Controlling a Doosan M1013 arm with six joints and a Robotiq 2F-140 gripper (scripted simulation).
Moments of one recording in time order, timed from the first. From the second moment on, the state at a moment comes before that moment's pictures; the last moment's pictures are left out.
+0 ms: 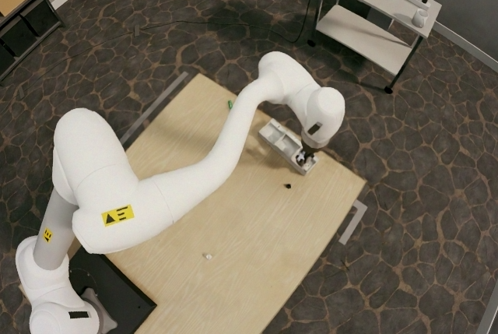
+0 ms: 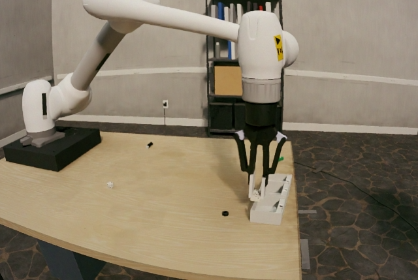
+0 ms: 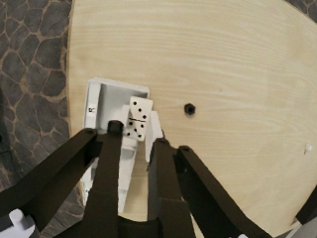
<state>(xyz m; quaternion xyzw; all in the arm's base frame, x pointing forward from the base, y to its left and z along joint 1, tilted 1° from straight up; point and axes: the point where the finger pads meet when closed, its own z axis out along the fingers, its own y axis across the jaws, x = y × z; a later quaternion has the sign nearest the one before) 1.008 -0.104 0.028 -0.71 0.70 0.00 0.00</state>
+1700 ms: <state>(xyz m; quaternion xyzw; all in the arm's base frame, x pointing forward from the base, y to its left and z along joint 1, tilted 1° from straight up) 1.034 -0.089 -0.023 -0.71 0.70 0.00 0.00</state>
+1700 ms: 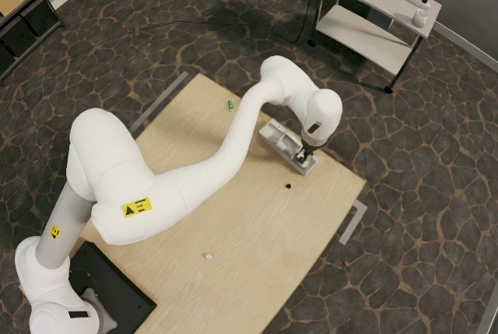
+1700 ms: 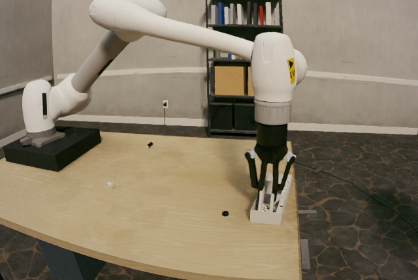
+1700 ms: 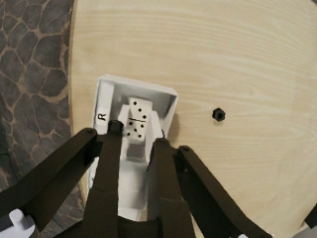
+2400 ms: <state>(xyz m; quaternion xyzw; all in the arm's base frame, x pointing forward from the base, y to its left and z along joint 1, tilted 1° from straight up) 1.033 -0.090 -0.024 -0.71 0.70 0.00 0.00</state>
